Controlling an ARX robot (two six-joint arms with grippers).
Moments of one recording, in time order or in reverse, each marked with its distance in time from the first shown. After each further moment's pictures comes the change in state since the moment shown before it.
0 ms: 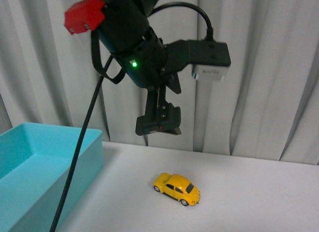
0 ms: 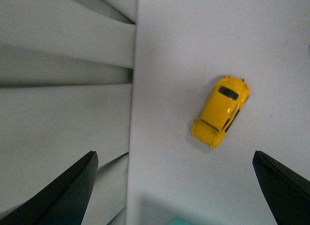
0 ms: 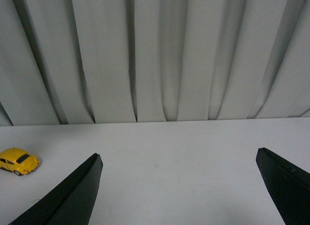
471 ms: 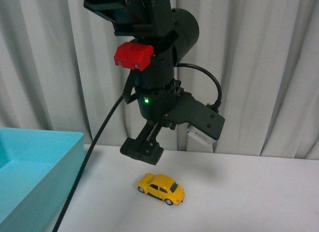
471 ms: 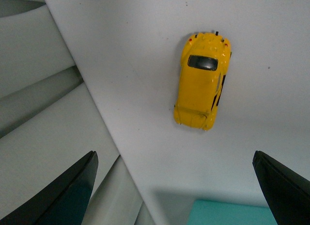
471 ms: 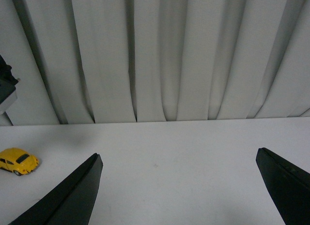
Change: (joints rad) left arm -0.093 0.304 0.294 -0.258 -0.253 0.289; right arm 0.000 0.000 0.000 0.000 0.000 0.000
